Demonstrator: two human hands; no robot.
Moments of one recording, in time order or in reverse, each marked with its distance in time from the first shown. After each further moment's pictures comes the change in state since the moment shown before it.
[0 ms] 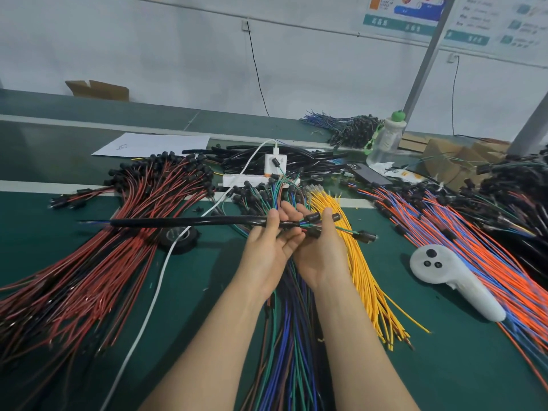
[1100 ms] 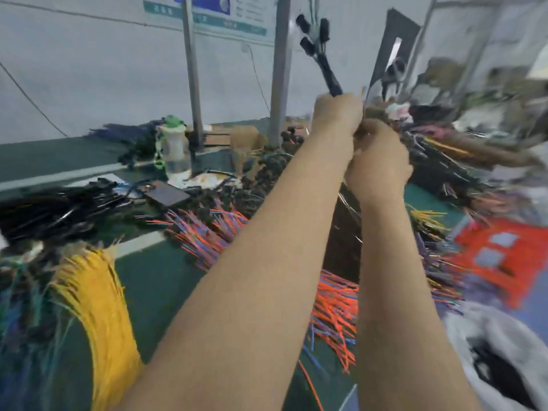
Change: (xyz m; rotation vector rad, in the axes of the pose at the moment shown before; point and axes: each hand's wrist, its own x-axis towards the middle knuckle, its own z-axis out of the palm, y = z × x) left_hand 0.027 -0.168 0.440 0.510 -0.517 -0.281; right_hand -0.093 -0.369 -0.122 -1.530 1.225 -0.799
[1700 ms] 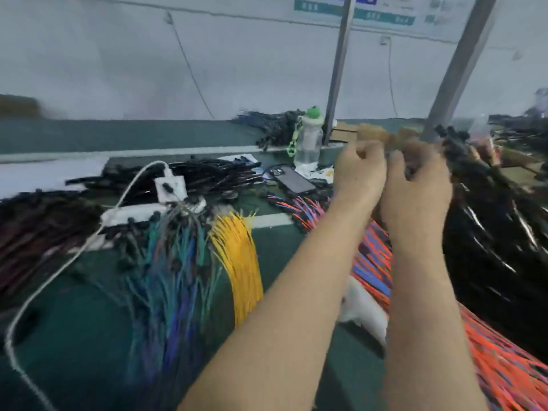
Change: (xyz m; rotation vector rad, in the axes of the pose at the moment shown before) left_hand -0.029 -0.033 -0.177 0.162 0.434 0.229; right_hand -0.087 -0.085 0.101 0.471 -0.138 -0.152
